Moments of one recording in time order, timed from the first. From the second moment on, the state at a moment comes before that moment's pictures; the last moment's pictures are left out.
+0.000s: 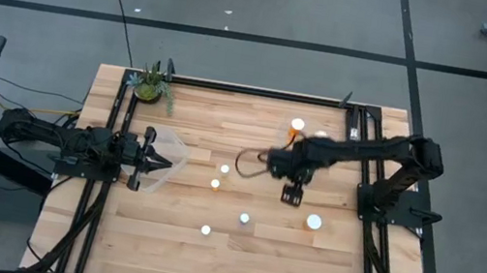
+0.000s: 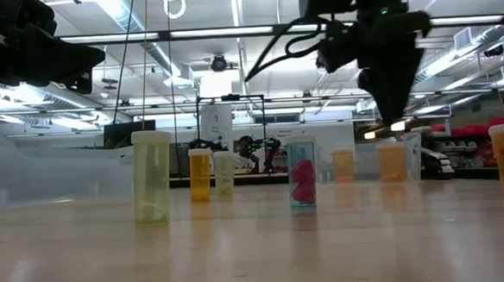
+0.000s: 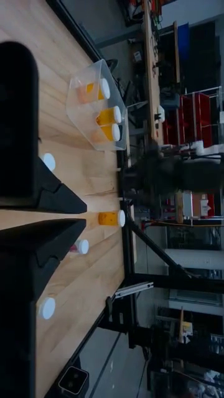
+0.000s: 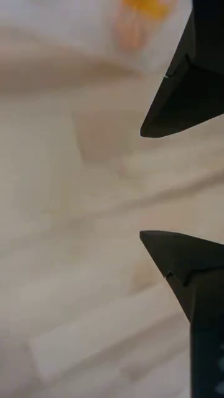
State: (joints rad) left arm -0.14 0.14 0.01 0.16 -0.10 0.04; right arm 0.04 1.65 1.23 -1.12 -0.03 0.31
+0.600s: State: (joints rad) left arm -0.15 0.14 0.01 0.16 -0.10 0.04; right arm 0.31 1.65 1.17 -1.07 0.01 0.68
